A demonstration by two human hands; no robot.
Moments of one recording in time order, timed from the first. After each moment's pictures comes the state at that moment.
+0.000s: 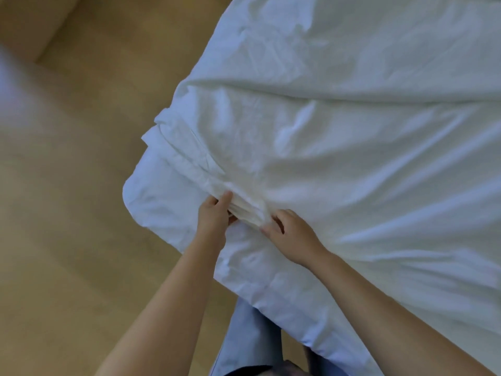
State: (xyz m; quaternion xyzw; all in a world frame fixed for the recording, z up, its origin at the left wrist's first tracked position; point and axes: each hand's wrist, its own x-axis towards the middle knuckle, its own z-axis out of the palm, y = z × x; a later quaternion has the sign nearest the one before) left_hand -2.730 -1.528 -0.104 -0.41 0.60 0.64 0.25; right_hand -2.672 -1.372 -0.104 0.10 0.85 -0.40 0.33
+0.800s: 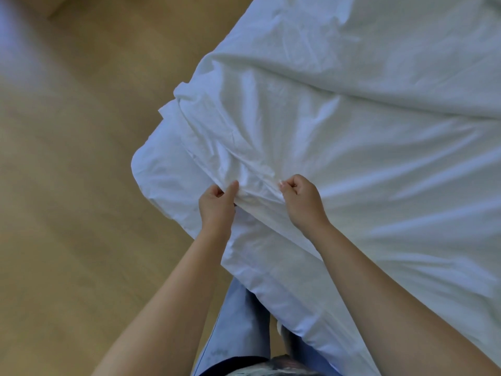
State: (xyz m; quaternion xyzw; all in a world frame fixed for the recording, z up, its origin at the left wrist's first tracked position) left_hand -2.704 -1.544 -0.102 -0.41 0.65 0.62 0.17; right_hand -2.703 -1.391 -0.096 0.23 0.81 -0.50 0.20
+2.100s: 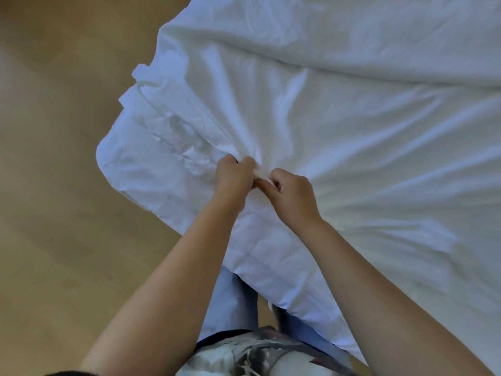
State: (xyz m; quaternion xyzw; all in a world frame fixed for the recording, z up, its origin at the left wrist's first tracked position) left_hand -2.726 -1.475 -0.070 -0.37 0.66 0.59 0.29; right_hand -2.672 -1.372 -0.073 0.11 0.88 -0.43 0.14
